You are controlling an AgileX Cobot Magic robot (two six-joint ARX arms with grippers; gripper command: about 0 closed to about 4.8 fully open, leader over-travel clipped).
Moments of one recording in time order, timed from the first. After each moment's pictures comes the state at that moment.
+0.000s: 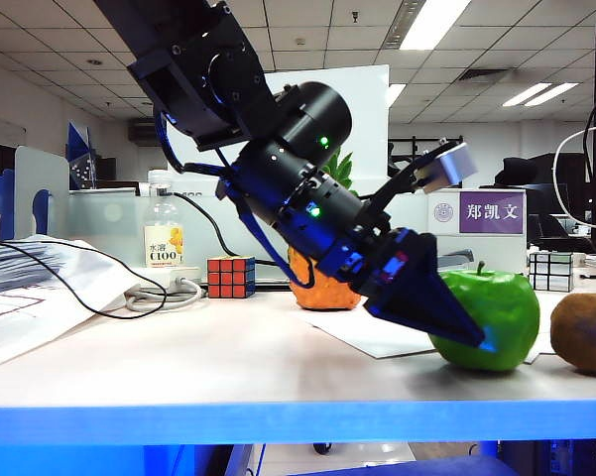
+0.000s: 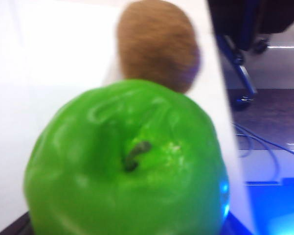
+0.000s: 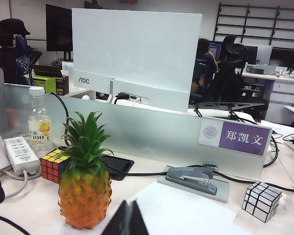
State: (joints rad) left arm -0.76 2.06 1.32 -0.07 0.60 0.61; right arm 0.44 0.44 0.35 0.27 0.18 -0.11
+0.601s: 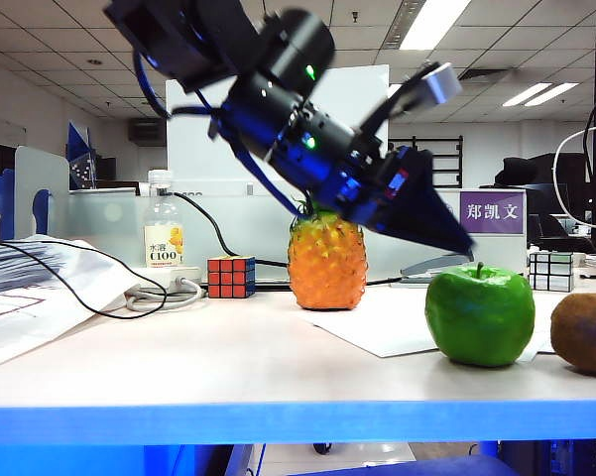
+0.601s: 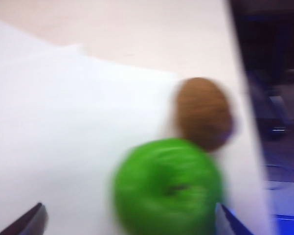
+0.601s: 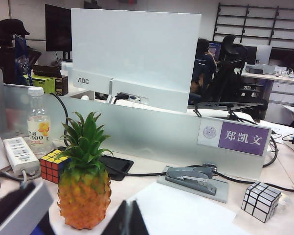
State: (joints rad) left arm -0.74 1.94 1.32 -0.02 0.53 0.55; right arm 0.44 0.44 0.35 0.27 0.18 -0.11
